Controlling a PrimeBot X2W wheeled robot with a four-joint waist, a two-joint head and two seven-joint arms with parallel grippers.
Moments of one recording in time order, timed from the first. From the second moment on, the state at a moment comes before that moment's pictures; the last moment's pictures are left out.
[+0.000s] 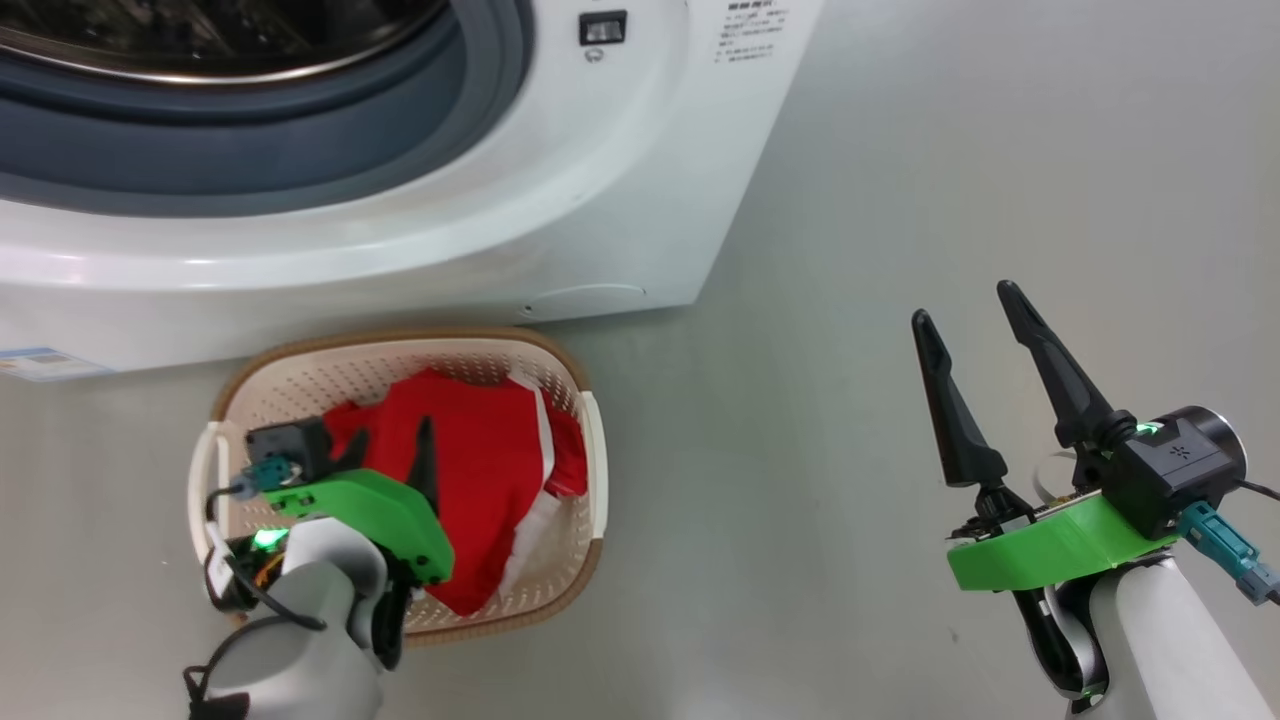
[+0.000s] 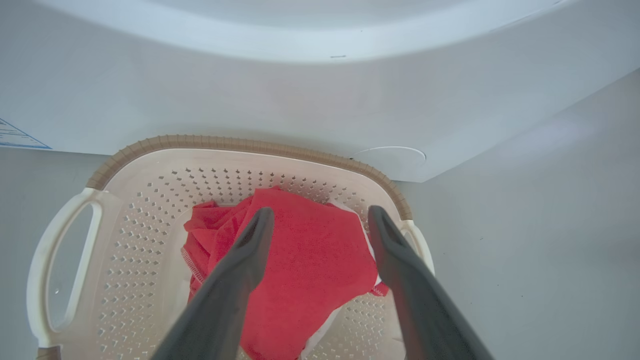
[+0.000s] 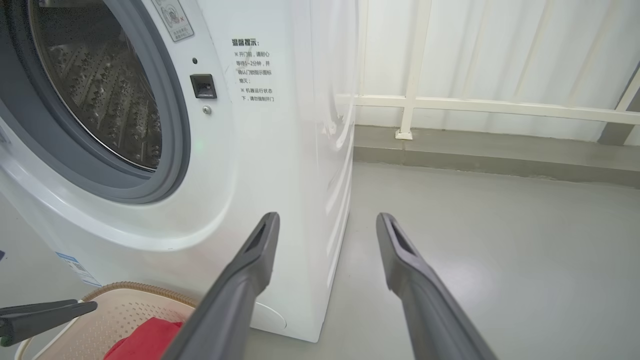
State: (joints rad) left arm -0.76 0.03 -0.32 1.22 -0.62 -0.03 -0.24; right arm -0.23 -0.07 0.08 0.09 0.21 0.13 -0.26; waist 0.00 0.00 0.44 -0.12
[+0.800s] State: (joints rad) left arm -0.32 0.03 -0.15 0.44 -0.36 -0.02 -0.25; right arm -0.12 -0.09 0.02 0.16 0.19 0.13 -0.26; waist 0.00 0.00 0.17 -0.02
